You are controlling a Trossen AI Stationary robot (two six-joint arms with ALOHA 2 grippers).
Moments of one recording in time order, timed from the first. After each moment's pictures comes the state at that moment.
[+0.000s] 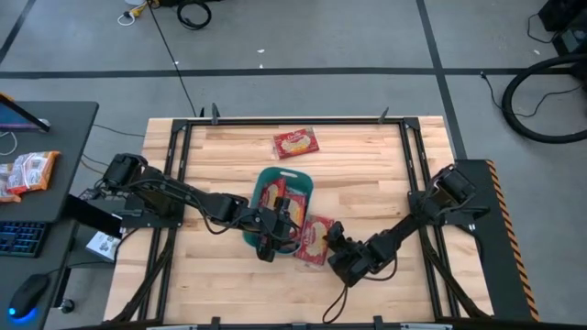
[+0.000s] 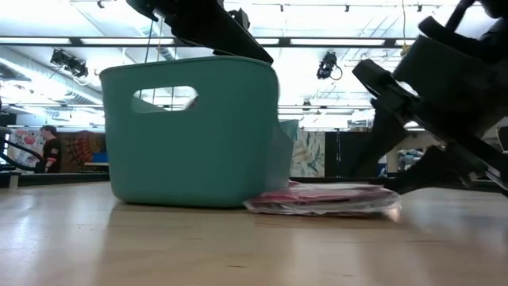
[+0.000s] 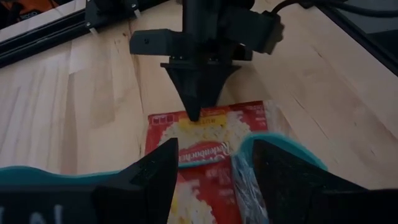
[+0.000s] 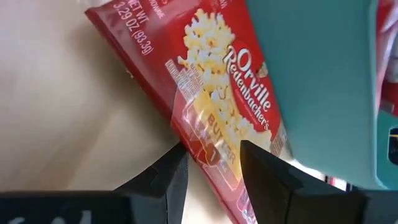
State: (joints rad) left arm -0.29 1.62 1.04 -0.03 -0.16 0.17; right arm 0.62 1.88 0.89 -0.18 0.77 -0.24
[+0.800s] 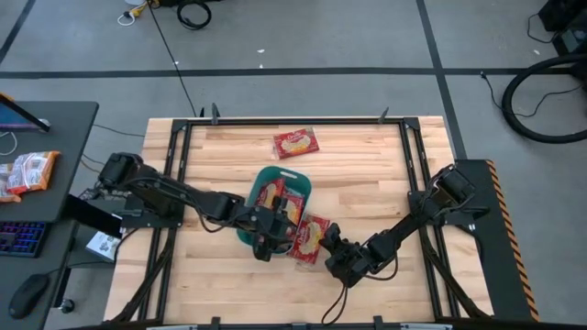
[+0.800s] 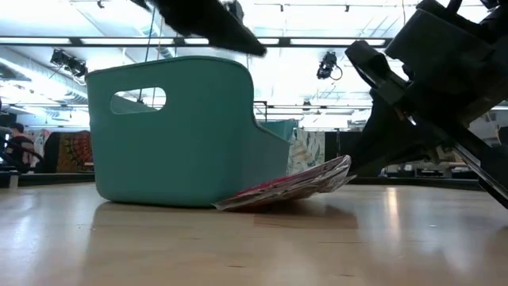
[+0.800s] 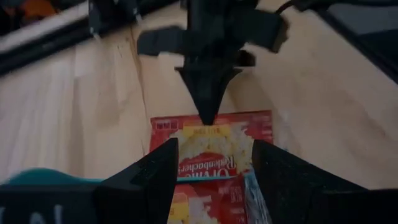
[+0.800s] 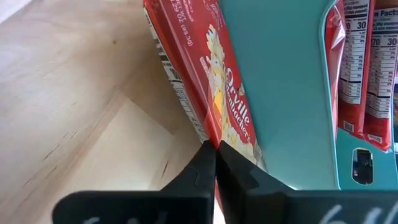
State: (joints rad) left arm -0.30 1.58 1.04 -0.06 -0.16 0.18; right arm 0.62 1.88 0.89 -0.04 0.81 -0.36
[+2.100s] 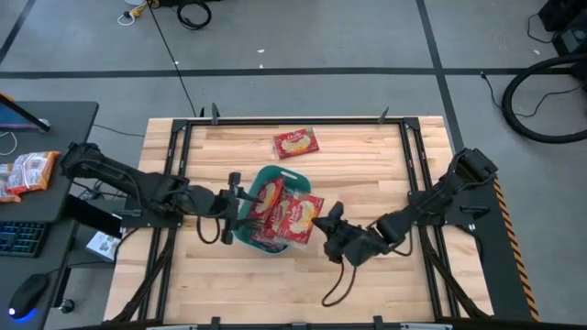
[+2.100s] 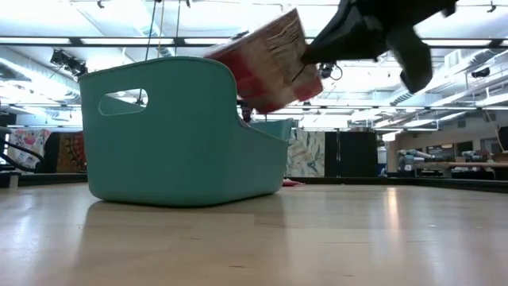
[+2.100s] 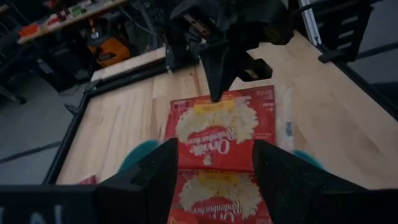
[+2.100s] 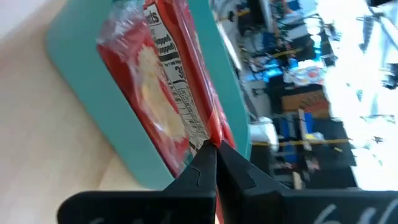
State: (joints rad) left arm -0.36 1.06 0.88 -0.21 -0.37 0.16; right arm 0.54 1.62 0.90 0.10 0.96 -0.66
